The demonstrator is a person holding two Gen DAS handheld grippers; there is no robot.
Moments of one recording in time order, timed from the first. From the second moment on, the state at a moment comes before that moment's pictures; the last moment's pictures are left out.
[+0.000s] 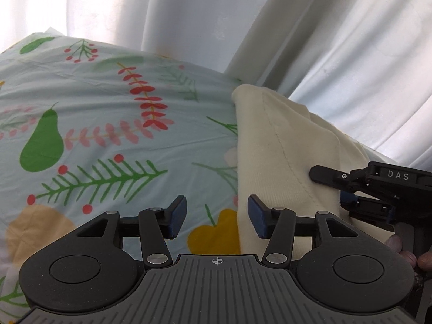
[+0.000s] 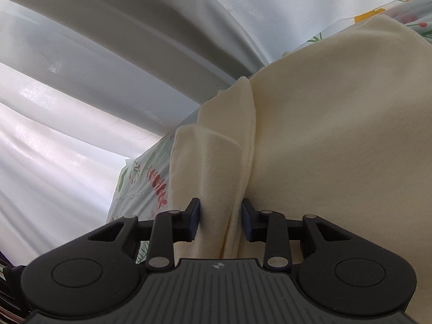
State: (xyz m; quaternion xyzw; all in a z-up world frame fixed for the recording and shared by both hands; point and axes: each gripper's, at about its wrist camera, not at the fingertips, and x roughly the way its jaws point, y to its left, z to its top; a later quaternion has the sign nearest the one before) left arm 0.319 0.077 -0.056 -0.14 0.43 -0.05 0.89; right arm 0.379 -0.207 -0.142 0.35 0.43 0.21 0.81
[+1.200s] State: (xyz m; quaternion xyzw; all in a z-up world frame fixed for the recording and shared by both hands) left arm 0.325 -0.004 -0.050 -0.12 0.42 -0.12 0.89; right arm 0.335 -0.254 -0.105 0.18 0.37 0.07 0.91
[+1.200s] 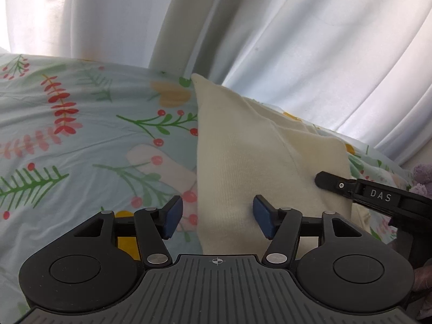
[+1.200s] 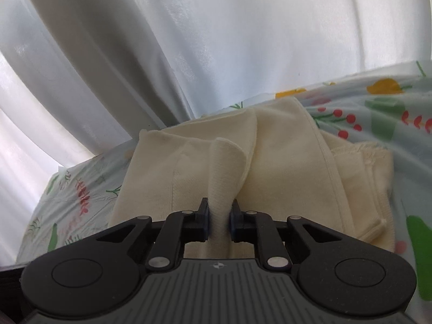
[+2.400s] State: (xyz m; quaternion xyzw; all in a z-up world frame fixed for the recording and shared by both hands) left arm 0.272 -0.068 -0.064 0.00 0.46 -0.21 0.86; right arm 0.208 -0.344 -0.129 0.42 0.35 0.04 0.83
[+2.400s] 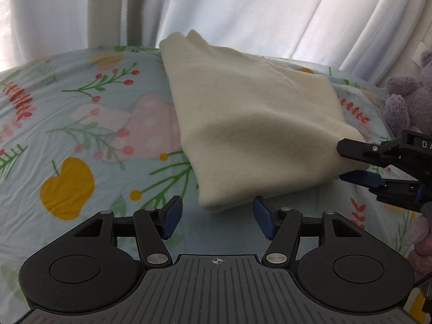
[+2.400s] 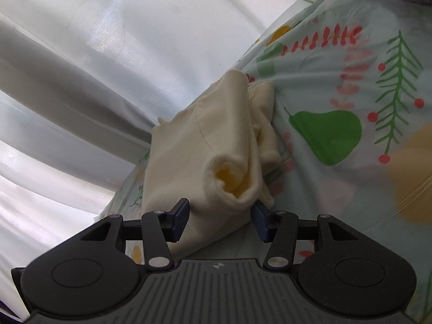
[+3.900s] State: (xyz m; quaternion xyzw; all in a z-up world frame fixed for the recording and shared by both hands) left arm 0.311 -0.048 -0.020 -0.02 0.41 -0.13 0.90; right arm 0.226 -0.325 -0.062 0.20 0.30 0.02 0.93
